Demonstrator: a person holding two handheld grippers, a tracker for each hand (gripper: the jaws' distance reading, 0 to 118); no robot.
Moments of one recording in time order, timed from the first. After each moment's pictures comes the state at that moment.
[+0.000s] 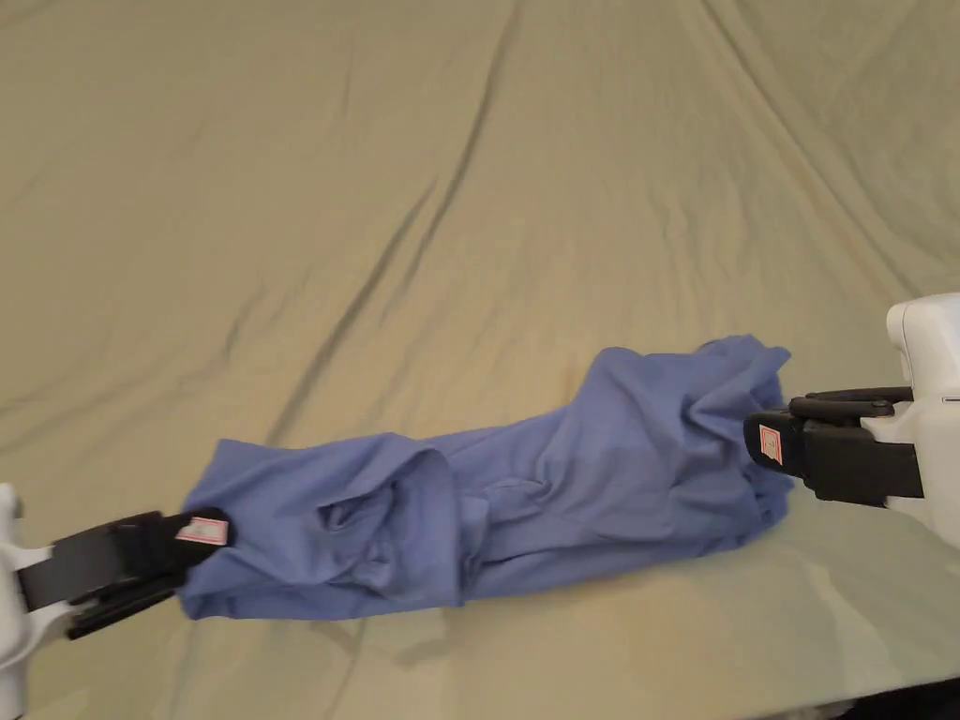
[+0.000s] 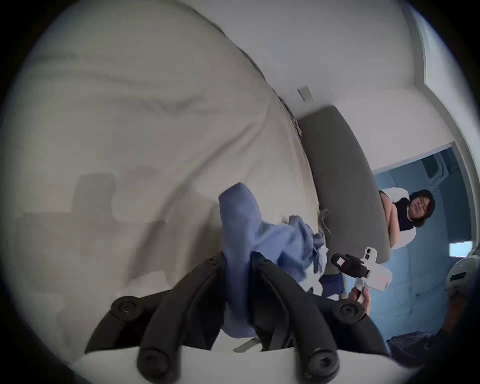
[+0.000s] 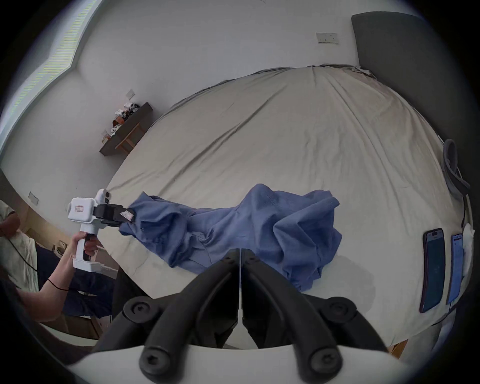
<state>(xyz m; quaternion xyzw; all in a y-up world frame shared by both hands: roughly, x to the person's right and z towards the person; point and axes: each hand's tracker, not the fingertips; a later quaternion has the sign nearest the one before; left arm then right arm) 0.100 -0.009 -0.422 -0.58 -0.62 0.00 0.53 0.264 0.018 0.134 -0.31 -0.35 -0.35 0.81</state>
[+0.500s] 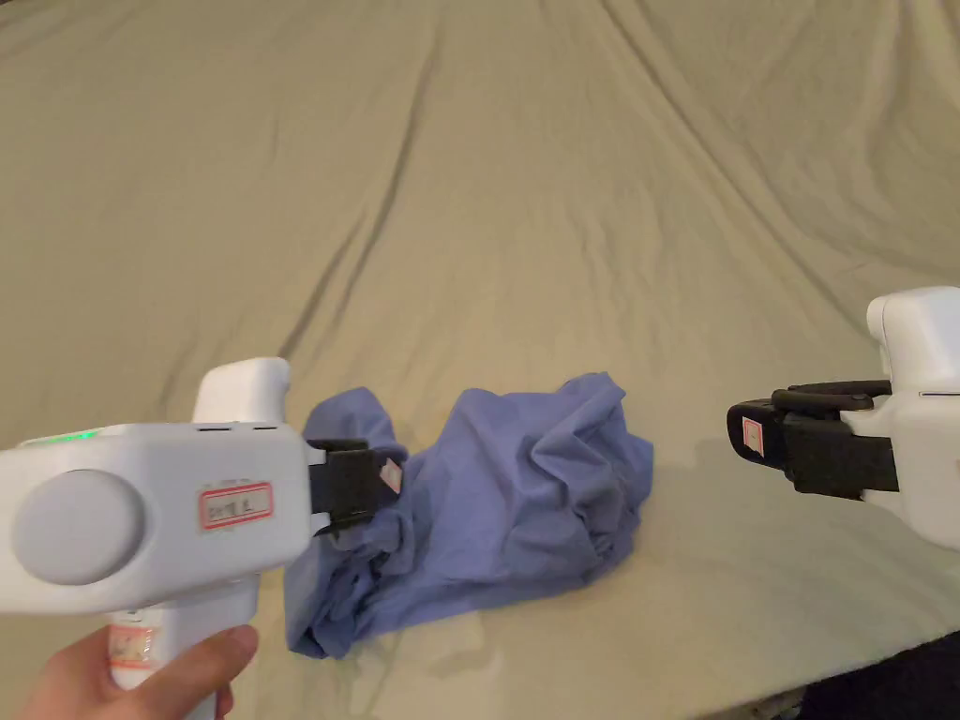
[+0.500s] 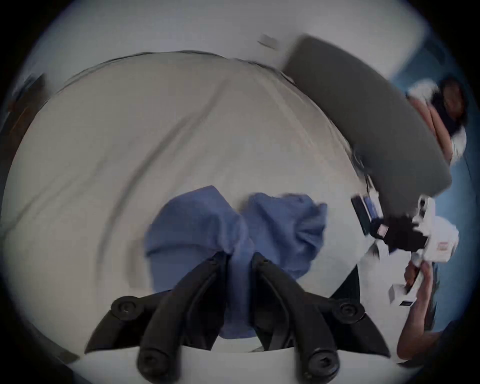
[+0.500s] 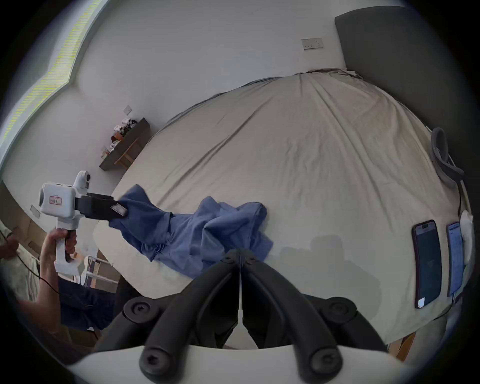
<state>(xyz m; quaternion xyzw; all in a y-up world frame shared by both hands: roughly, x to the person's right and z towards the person) 0.238 0.039 -0.171 -0.44 -0.67 -0.30 0.51 0.258 0.020 0.191 -0.27 -0.38 -0.36 0.81</state>
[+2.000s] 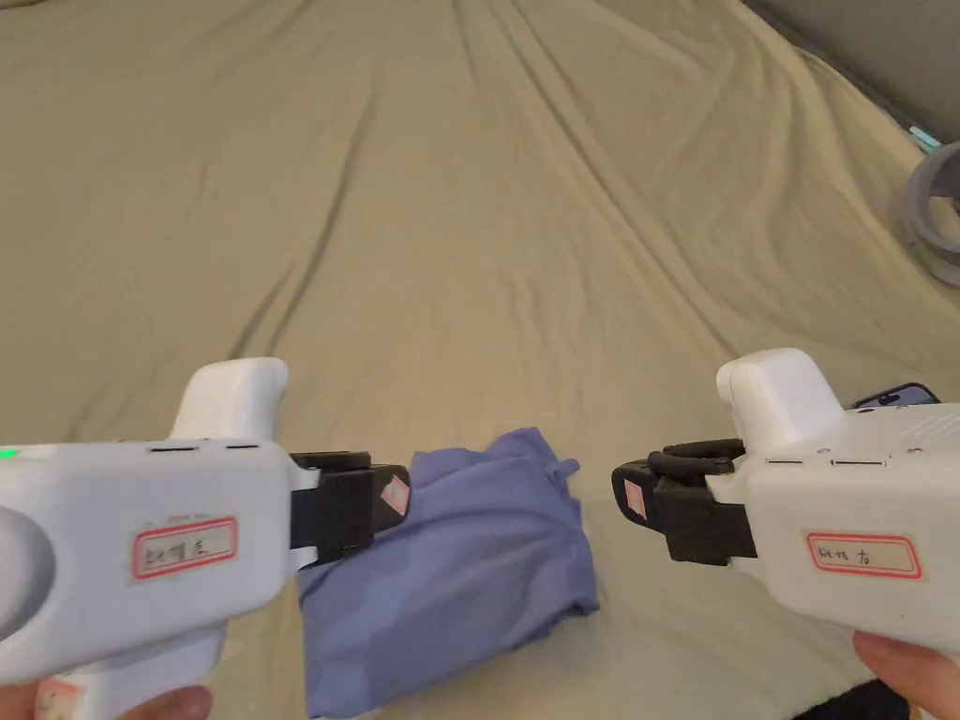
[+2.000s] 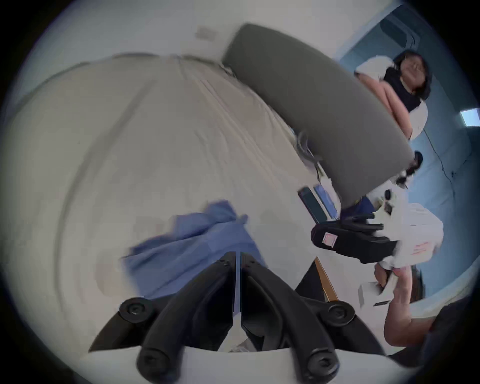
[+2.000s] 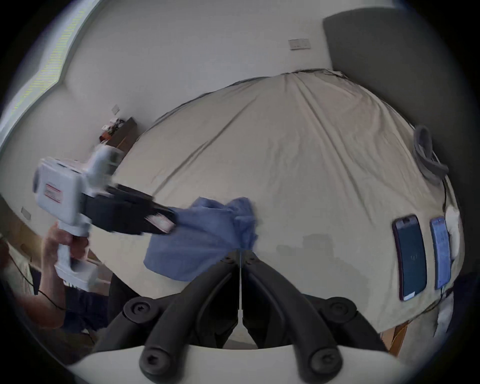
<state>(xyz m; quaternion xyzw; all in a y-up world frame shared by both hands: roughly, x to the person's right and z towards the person) 0.209 0.081 -0.195 -0.42 -0.74 -0.22 0.48 0.257 0.042 0.143 -0.30 -0.36 -0.32 0.82</state>
